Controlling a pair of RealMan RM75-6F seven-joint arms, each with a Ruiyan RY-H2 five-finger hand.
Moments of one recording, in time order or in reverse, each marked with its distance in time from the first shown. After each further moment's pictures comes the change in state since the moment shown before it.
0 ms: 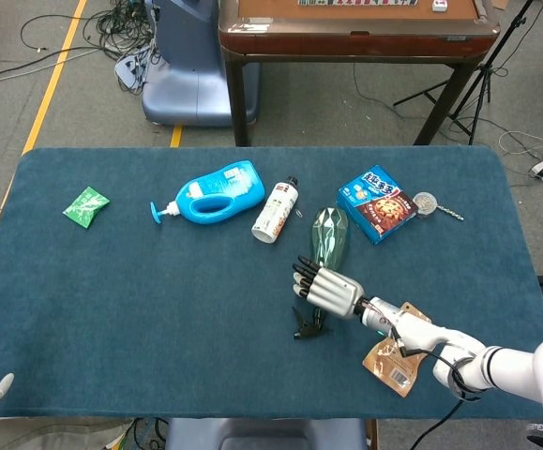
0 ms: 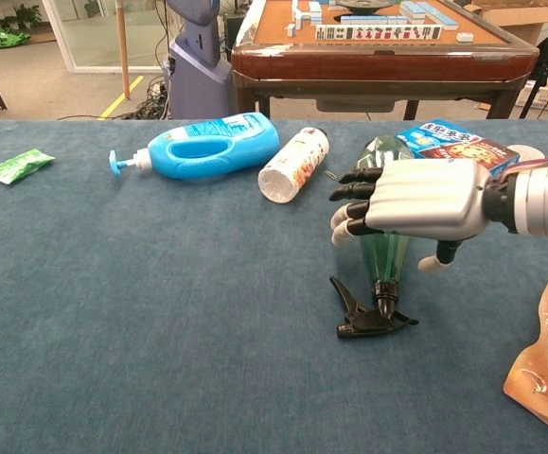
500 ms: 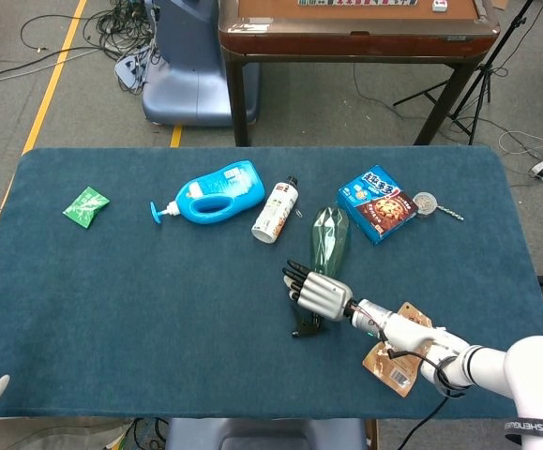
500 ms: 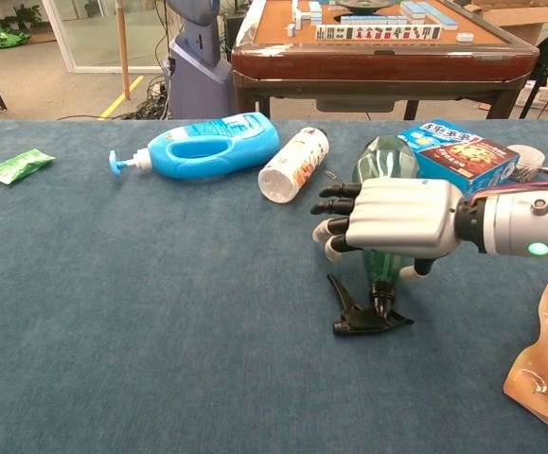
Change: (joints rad) left arm 0.007 -0.004 -0.001 0.020 -0.006 0.004 -0.020; right arm 0.000 -0.118 -0.009 0.152 -0.058 0.033 0.018
